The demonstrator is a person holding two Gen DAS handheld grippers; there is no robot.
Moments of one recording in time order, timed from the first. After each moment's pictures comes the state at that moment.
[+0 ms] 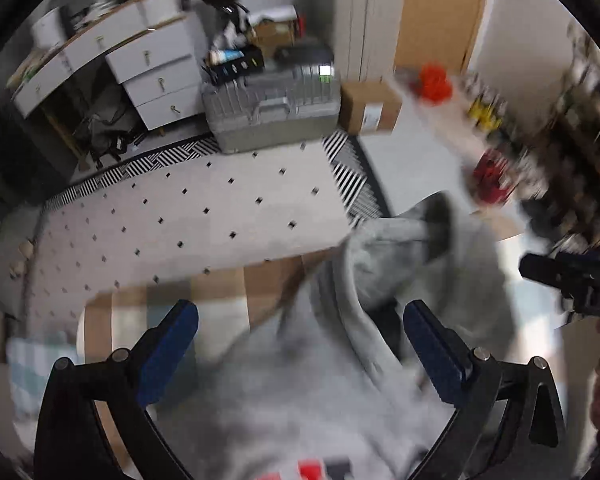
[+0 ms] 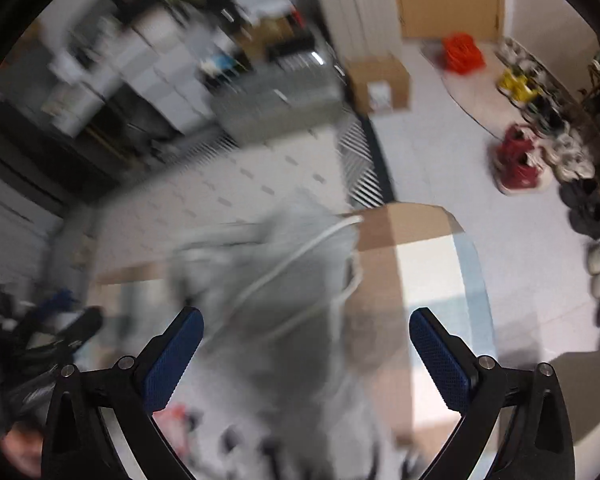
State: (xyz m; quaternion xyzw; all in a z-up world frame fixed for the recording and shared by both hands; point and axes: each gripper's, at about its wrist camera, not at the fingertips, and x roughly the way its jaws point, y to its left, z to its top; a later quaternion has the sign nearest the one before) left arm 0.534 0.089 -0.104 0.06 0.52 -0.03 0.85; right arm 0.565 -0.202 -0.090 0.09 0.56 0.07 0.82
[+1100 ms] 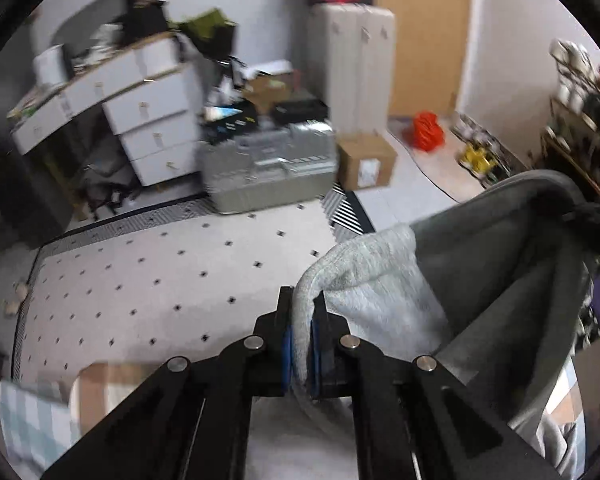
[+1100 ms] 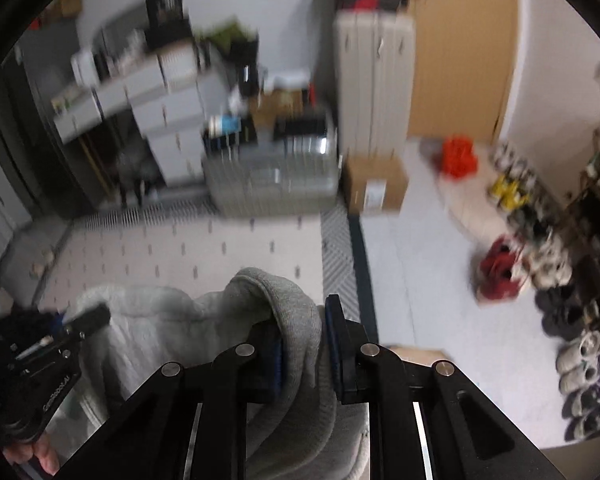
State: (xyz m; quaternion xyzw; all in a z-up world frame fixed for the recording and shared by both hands) left arm 0.508 0.123 -0.060 0.04 0.40 -0.05 0.91; right arm 0.554 -0.172 -0.029 0.02 0.35 0.06 0.94
